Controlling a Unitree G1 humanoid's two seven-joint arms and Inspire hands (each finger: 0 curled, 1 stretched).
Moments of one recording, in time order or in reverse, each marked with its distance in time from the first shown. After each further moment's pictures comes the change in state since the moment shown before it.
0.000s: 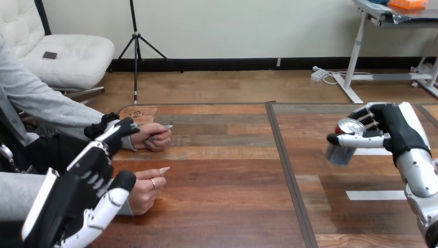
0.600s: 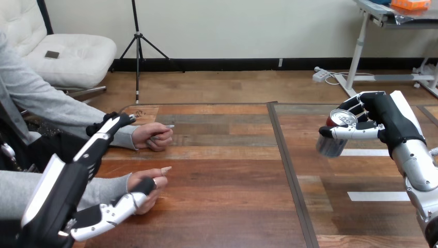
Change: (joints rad) left arm -0.043 0.098 0.060 -0.040 0.313 0.015 0.117; right arm 0.000 -0.001 0.000 -0.056 0.005 -0.025 0.058
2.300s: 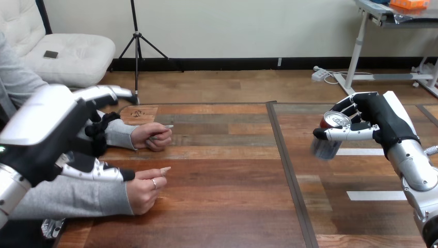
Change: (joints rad) left arm -0.364 0.404 -0.021 0.215 0.379 0.000 0.078; right arm 0.000 0.010 0.001 -0.002 0.004 -0.011 0.032
